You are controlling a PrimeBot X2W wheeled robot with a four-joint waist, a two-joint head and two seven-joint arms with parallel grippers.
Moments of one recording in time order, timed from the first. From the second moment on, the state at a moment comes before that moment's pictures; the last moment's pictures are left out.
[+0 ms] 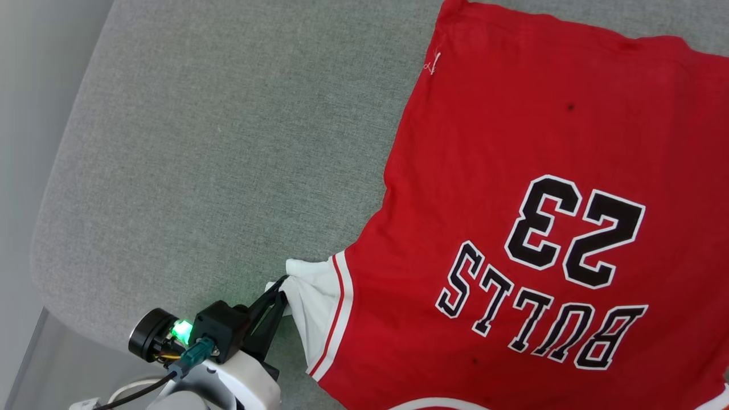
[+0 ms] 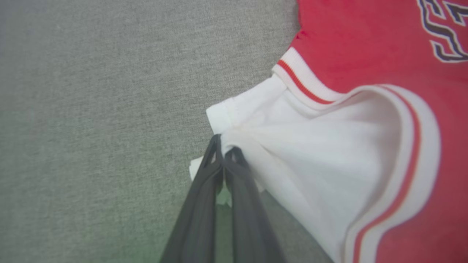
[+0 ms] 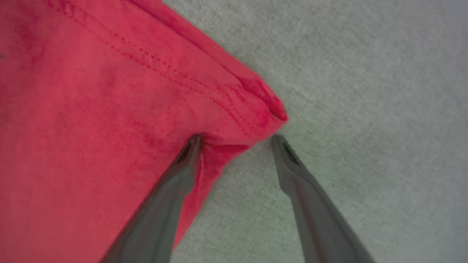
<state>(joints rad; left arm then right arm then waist) -0.35 0.68 -0.92 0.01 -0.67 0.27 -0.21 -1.01 -0.83 0.56 0.43 0.67 0.13 1.11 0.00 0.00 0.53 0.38</state>
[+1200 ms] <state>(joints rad) -0.12 0.81 -0.91 0.00 -0.78 0.34 -0.21 -0.60 -1.20 0.79 -0.03 0.91 0.13 0.75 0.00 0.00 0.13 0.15</state>
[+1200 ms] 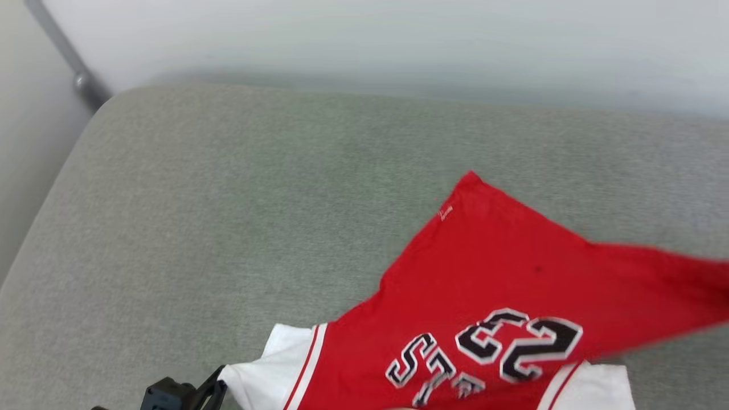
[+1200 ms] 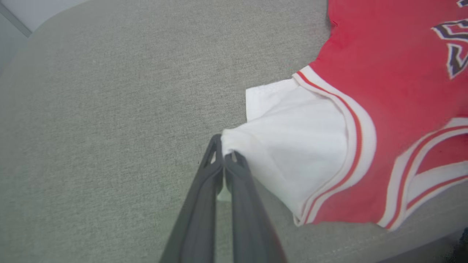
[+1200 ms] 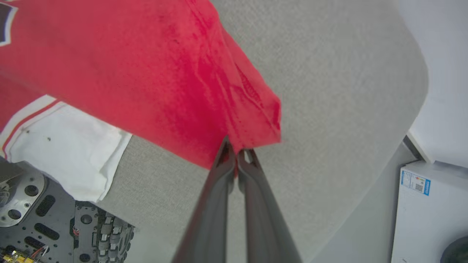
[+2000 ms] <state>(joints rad) -0.08 0.82 -0.91 -0.01 -0.78 0.36 -0.22 0.18 -1.02 0.45 0.06 0.92 0.13 0.54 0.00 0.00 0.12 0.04</state>
